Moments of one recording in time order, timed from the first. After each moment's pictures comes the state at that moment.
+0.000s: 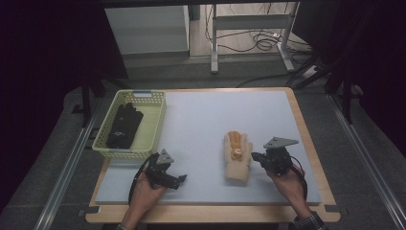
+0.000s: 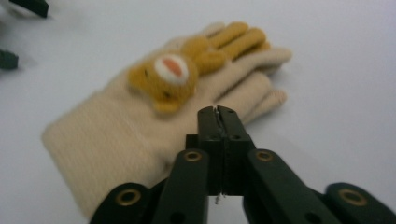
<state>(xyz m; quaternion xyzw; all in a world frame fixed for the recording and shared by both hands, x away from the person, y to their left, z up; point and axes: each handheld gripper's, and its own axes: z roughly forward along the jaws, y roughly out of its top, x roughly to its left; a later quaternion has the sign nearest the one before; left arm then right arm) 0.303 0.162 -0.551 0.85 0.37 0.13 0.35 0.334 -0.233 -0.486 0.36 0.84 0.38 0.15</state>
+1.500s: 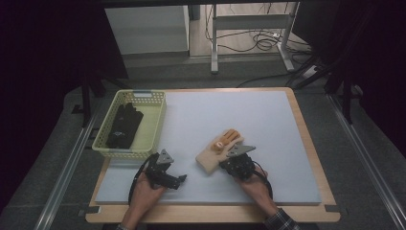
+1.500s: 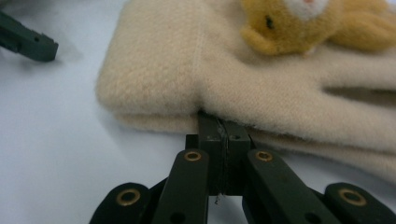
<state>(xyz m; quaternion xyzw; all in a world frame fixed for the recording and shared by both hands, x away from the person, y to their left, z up) 0.303 0.162 -0.551 0.85 0.37 0.13 0.35 0.338 -0.137 -0.533 0.29 0.87 0.38 0.11</state>
